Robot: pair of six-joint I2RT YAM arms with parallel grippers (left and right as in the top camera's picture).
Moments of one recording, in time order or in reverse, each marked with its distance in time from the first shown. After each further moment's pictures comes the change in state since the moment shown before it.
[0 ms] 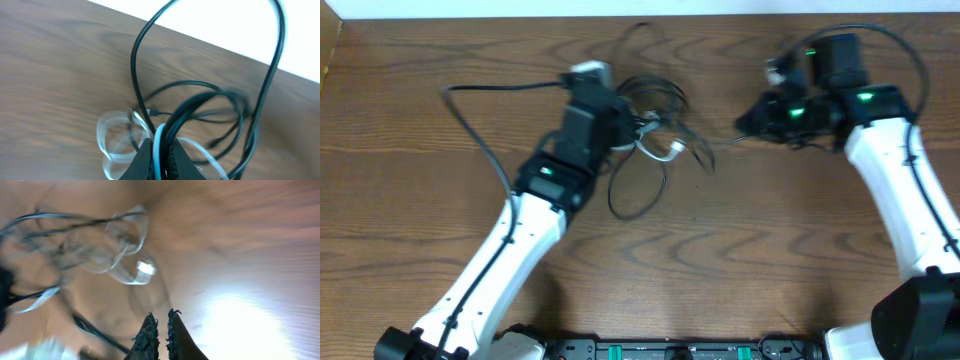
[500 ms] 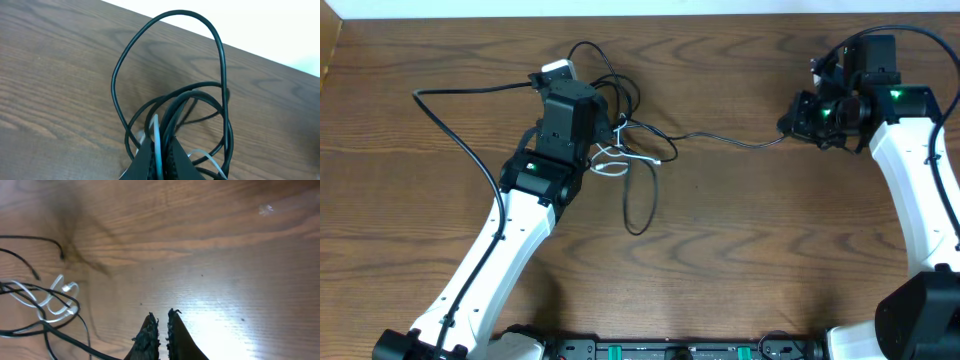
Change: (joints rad) left arm 0.043 0.000 0.000 -0.033 -0.069 0.047; right arm -0.063 -0.002 -0.002 -0.055 0.194 -0.056
